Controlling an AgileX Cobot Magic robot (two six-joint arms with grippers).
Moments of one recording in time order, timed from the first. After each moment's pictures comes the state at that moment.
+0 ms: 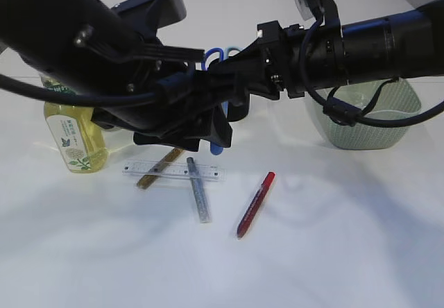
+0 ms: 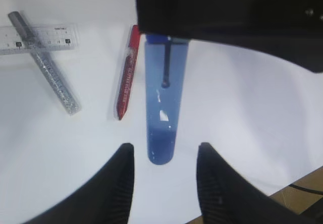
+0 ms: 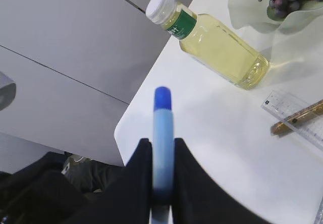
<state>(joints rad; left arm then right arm) -0.81 1.57 -1.21 -0.12 0.66 -0.56 0.22 1.75 -1.13 1.59 1.01 -1.19</state>
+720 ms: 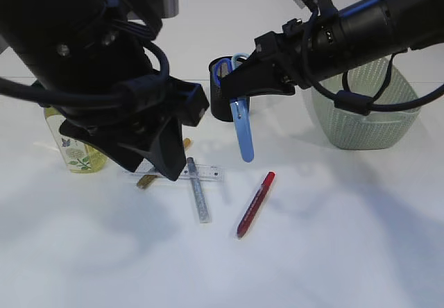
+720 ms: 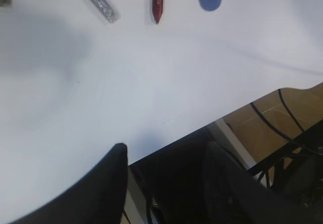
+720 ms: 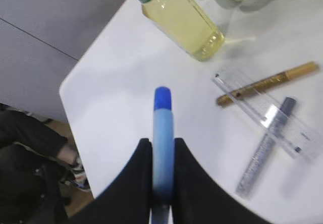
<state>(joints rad) -0.81 1.57 -1.42 -0.12 1.22 -0.40 0.22 1.75 -1.26 1.24 0.98 -1.04</state>
